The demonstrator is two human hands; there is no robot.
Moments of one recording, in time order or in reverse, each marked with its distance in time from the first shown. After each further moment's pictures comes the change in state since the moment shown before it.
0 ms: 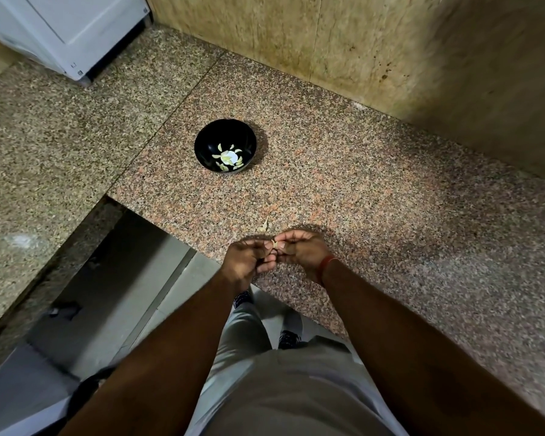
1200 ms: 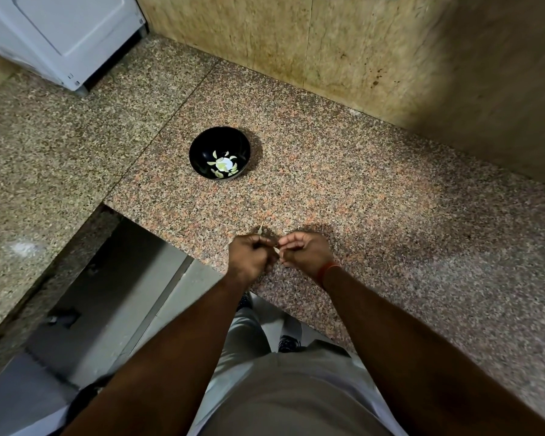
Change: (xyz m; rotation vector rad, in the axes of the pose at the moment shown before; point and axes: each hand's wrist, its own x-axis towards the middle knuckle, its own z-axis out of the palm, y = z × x) left_hand -0.002 0.012 0.030 0.378 0.129 0.182; right_hand -0.010 -0.007 -0.015 -0.270 0.057 -0.156
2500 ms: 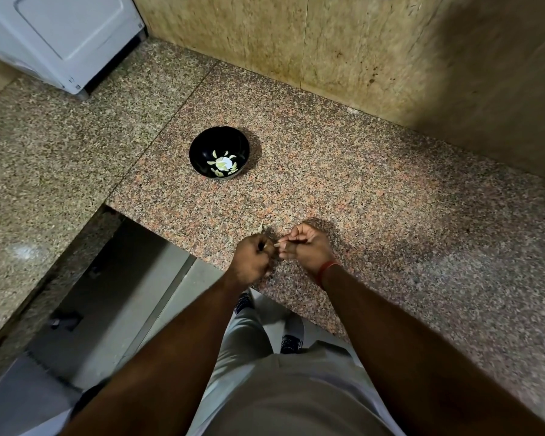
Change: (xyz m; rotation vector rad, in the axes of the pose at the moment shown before) left_hand -0.008 -0.005 -0.007 0.210 -0.162 0.118; right_hand -0.007 0.000 0.007 0.293 0.016 -0.027
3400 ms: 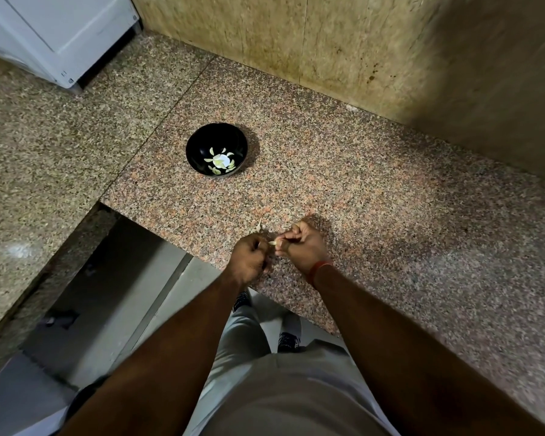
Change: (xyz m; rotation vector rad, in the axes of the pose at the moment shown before) left_hand 0.012 -0.011 0.007 -0.254 0.002 -0.094; right_hand 0.003 0.003 0.013 -0.145 0.133 -0.030
